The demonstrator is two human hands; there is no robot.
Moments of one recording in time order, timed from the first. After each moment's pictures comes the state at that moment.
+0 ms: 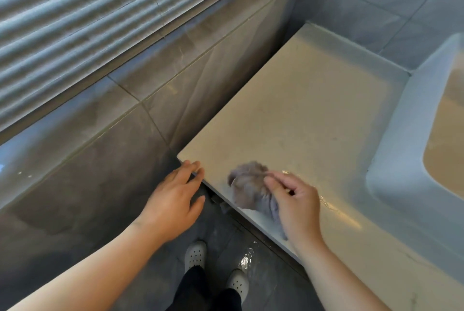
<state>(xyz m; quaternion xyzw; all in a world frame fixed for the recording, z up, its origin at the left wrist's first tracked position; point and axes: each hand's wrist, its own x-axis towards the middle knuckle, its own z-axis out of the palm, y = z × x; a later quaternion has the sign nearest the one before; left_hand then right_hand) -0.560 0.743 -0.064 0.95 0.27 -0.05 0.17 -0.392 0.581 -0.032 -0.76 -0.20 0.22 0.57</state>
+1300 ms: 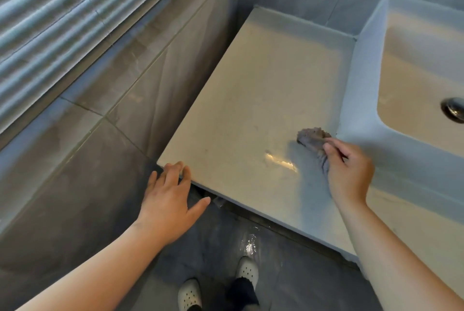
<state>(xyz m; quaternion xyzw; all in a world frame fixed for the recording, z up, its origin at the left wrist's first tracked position) -0.546 0.741 -0.051 0.95 0.24 -0.16 0.09 -0.320 0.506 -0.046 -0.88 -0.08 -0.04 0.47</state>
